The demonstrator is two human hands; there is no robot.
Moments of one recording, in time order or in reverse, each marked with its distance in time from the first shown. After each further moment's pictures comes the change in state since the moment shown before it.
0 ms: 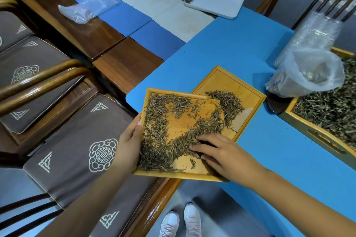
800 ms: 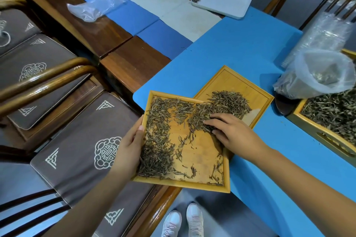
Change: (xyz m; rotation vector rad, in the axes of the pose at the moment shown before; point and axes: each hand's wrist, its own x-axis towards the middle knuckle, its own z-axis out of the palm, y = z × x) left_hand -0.007 -0.017 -0.019 0.013 -0.003 -0.032; right_hand 0.035 0.031 -0.008 -0.080 0.068 0.139
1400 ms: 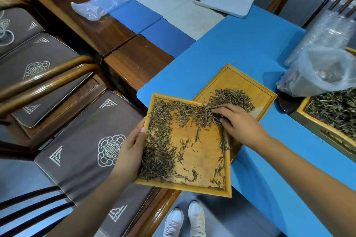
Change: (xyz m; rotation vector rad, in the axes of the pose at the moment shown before) left_hand -0.005 -0.015 -0.011 -0.041 -0.055 0.011; right_hand 0.013 0.006 -0.005 0.053 0.026 0.101
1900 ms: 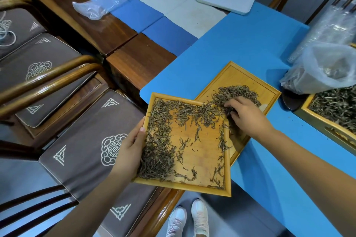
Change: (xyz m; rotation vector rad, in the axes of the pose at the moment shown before) left_hand -0.002 0.003 -0.008 -0.049 -0.016 -0.014; right_hand 0.014 0.016 0.003 -0.017 0.023 0.160
